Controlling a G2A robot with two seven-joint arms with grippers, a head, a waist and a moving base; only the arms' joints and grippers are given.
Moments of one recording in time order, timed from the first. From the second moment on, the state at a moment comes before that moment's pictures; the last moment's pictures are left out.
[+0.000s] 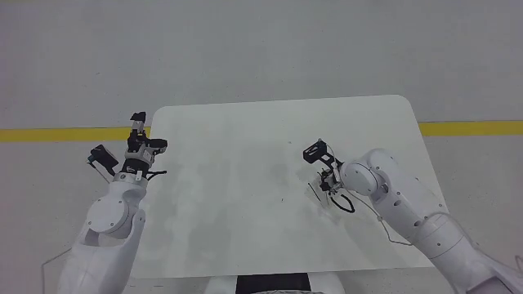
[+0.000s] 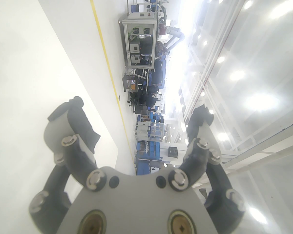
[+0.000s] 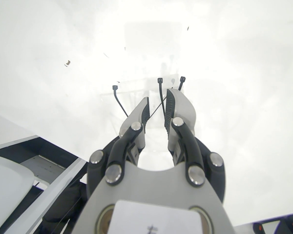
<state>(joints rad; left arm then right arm) 1.73 -1.15 -1.60 -1.80 -0.42 0.00 0.00 -1.14 -1.01 0.87 -1.58 -0.86 -0.05 1.21</state>
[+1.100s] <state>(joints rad) 1.73 -1.15 -1.60 -1.80 -0.42 0.00 0.00 -1.30 -0.96 1.12 -1.75 -0.65 -0.18 1.16</state>
